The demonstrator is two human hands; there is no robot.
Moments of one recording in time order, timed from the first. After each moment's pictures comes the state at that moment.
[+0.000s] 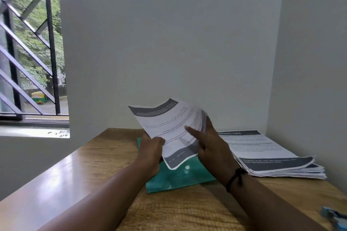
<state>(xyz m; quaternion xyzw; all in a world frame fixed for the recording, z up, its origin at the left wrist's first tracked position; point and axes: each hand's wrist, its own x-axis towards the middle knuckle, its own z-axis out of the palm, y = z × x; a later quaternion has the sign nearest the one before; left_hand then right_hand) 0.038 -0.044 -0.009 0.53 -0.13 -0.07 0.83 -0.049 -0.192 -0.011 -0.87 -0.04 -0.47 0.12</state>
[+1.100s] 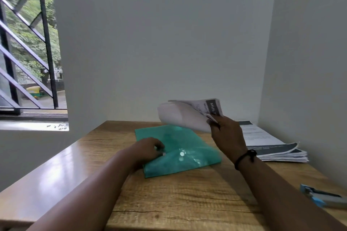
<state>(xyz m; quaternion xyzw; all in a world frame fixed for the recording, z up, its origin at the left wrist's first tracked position) 0.058 -0.012 -0.016 0.93 -0.33 -0.02 0.15 -0.070 -0.227 0.001 -0.84 0.09 -0.49 0.22</state>
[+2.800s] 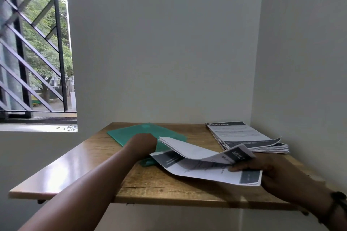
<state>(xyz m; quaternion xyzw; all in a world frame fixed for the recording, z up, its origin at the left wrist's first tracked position) 0.037 0.008 -0.016 0.91 -0.34 0.19 -0.11 -0.258 -0.262 -0.048 -0.93 -0.10 -0.32 0.13</state>
